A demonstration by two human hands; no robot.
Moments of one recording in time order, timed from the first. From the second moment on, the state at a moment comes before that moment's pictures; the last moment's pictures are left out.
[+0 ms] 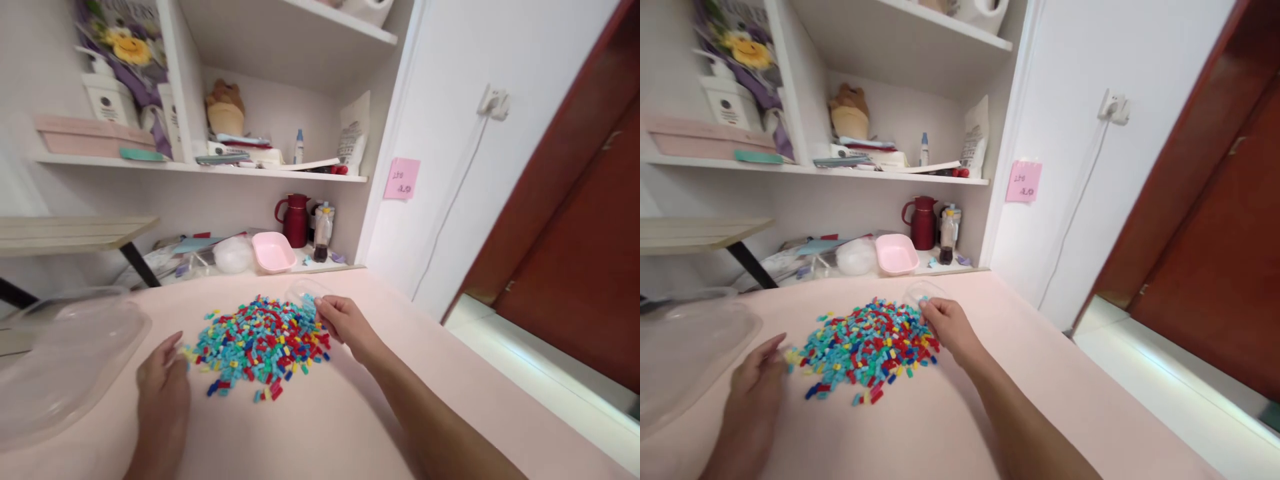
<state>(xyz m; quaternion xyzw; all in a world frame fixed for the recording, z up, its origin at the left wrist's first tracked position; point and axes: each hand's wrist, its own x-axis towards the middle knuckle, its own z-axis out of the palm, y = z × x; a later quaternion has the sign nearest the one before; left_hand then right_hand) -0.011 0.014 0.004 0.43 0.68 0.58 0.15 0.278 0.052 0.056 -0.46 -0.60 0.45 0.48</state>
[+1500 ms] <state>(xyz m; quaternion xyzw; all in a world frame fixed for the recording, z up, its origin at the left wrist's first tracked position) 0.017 0.008 0.013 0.37 0.64 0.61 0.28 0.248 0.008 -0.001 -0.43 -0.85 0.18 0.24</state>
